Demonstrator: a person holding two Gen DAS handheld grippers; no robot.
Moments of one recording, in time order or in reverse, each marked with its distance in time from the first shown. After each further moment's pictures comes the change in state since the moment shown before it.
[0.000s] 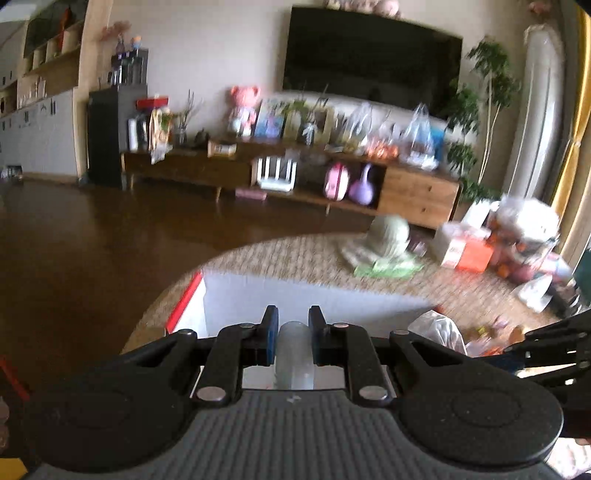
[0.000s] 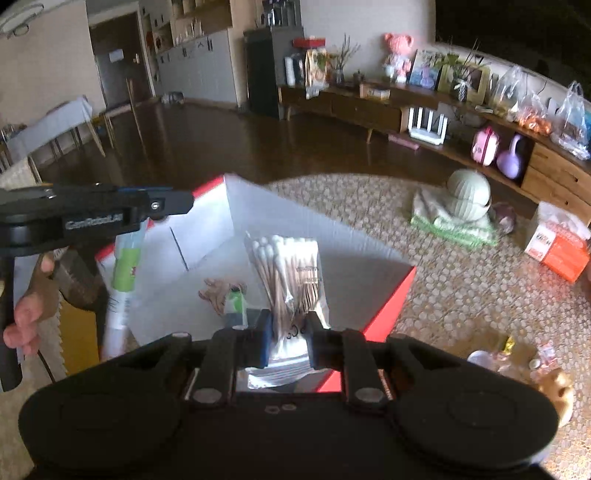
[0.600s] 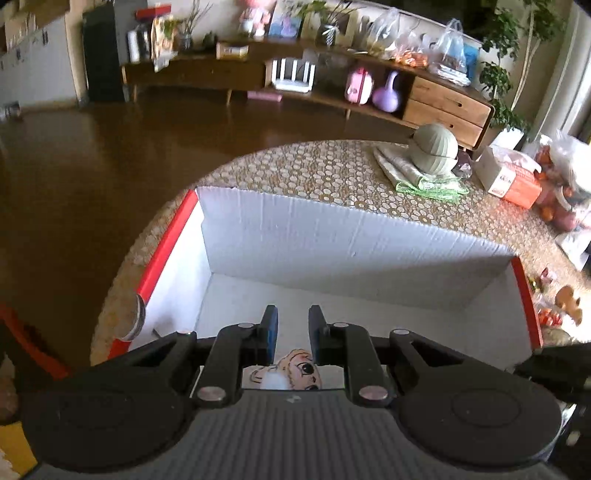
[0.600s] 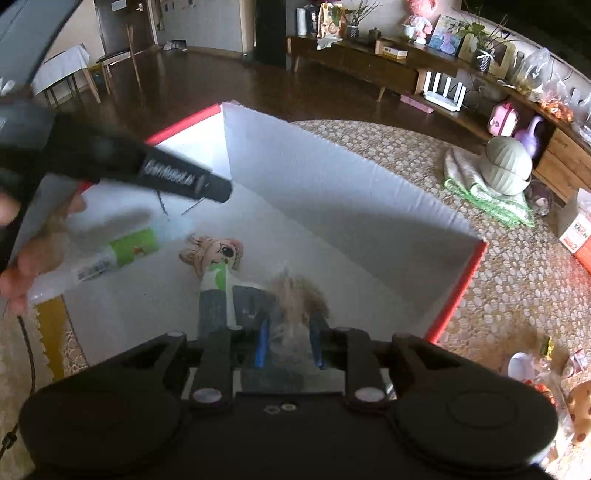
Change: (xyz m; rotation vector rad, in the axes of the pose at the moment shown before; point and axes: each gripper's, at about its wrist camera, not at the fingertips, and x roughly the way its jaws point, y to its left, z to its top) left arm 0.090 0.025 0.004 -0.041 0.337 0.032; right arm 0.069 0.019 -0.003 -0.063 0.153 -0.016
